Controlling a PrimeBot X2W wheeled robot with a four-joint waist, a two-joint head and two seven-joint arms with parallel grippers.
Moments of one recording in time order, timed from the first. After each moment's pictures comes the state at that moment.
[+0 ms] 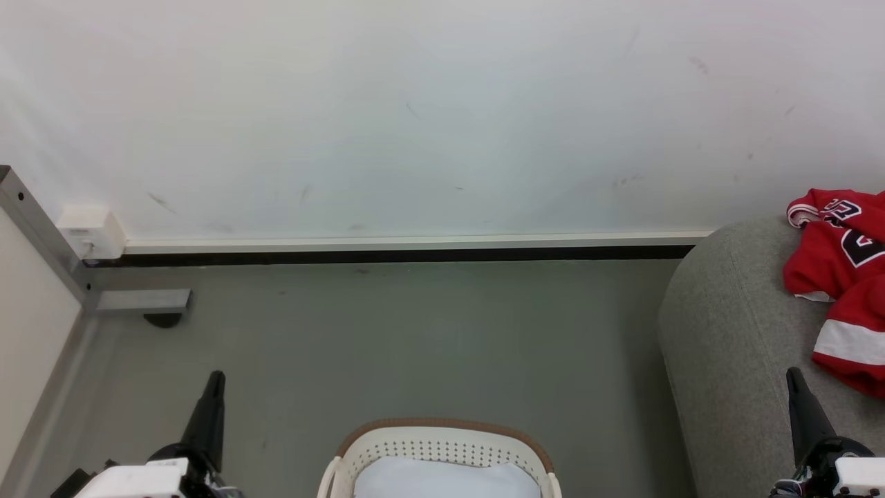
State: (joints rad) left arm -0.10 0.05 0.11 0.25 -1.61 -0.13 0.11; right arm -0.10 -0.05 -0.11 0.24 1.62 0.13 0.11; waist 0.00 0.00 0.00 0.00
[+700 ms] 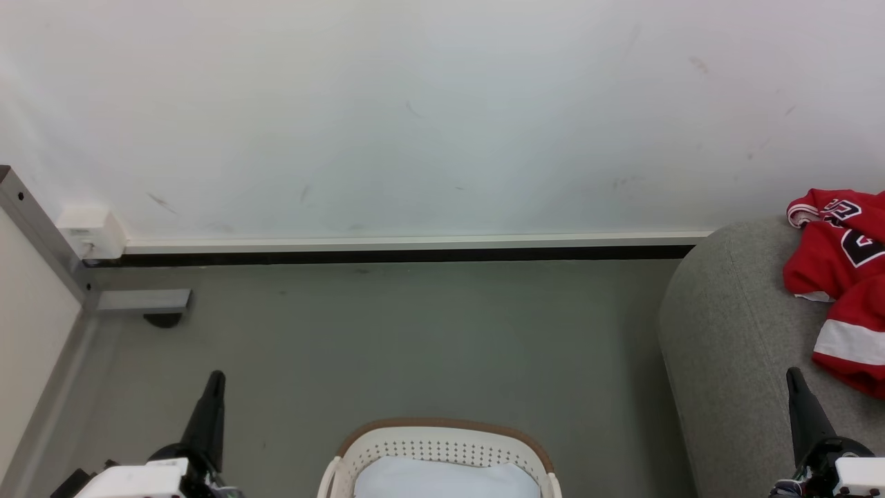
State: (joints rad) left arm -0.10 0.05 0.11 0.25 -1.61 -0.13 0.11; right arm -0.10 -0.05 -0.11 0.24 1.62 0.13 0.11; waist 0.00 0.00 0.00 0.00
